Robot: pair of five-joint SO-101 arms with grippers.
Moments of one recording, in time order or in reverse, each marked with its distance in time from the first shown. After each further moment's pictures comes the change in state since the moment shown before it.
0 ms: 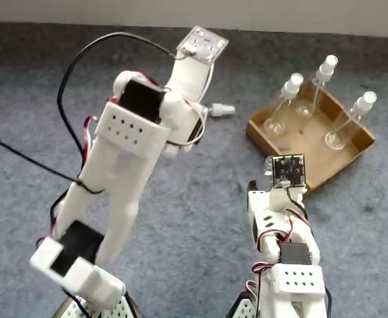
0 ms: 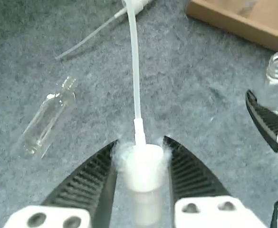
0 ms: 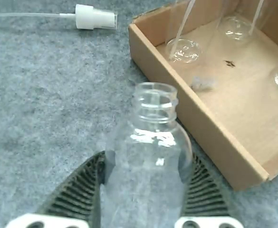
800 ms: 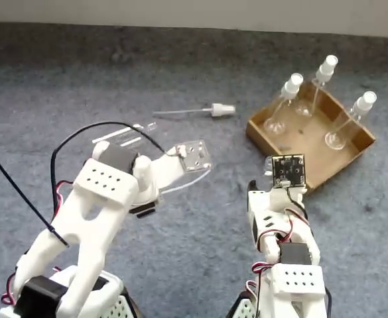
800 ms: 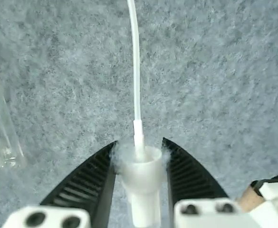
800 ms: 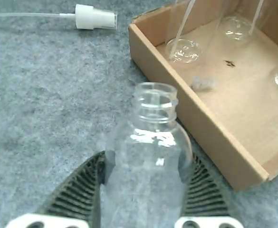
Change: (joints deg) left arm -7.3 -26.1 61.8 -19.1 -47.6; right arm 0.0 0.0 0.0 0.0 0.0
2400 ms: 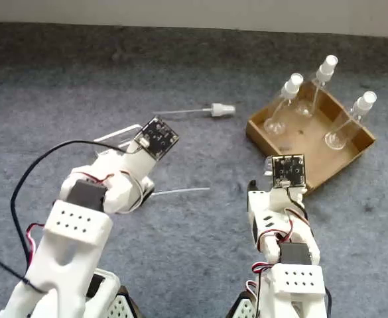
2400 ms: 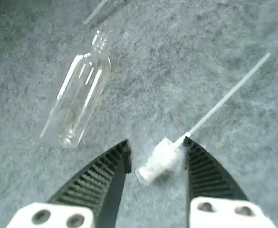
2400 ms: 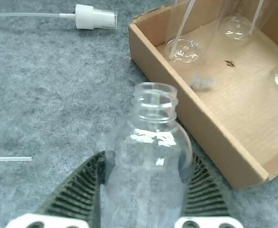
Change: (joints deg) left arm -6.4 -21.4 17.3 -22.4 21.6; right arm 0.0 0.0 0.0 0.0 0.0
